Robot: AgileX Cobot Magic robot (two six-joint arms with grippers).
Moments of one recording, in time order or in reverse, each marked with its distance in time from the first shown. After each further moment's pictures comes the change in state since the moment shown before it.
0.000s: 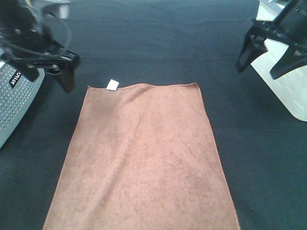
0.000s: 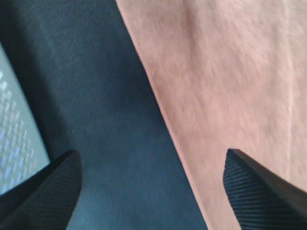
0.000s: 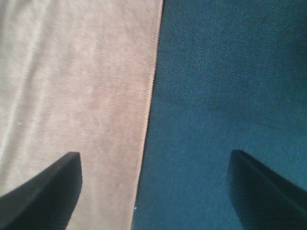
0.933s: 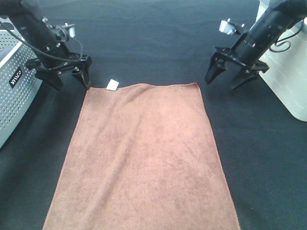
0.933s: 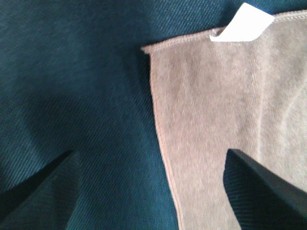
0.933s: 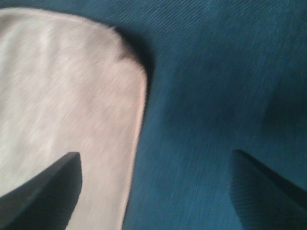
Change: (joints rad) left arm 0.204 0.526 -0.479 -0.265 -0.007 0.119; right arm 0.000 0.551 -0.460 0.107 -0.028 -0.125
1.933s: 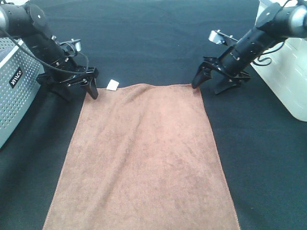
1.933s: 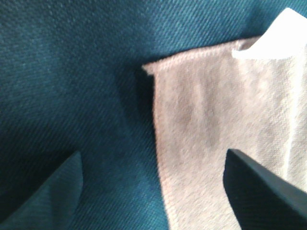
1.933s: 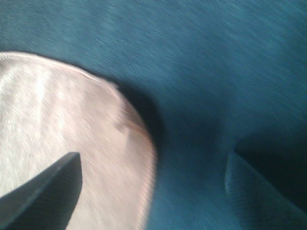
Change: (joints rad) left arm 0.001 0.103 -0.012 -0.091 -0.078 0.021; right arm 0.035 0.119 -0.027 0.130 -0.138 -0.102
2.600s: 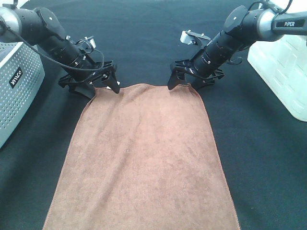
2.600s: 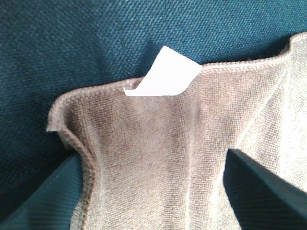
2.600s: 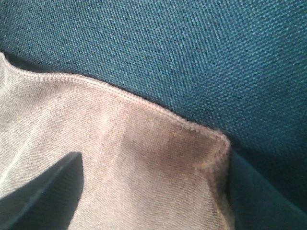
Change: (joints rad) left arm -0.050 0.012 0.000 -0.178 -0.070 0.005; right arm 0.127 0.016 -0.011 -0.017 -0.120 -0.005
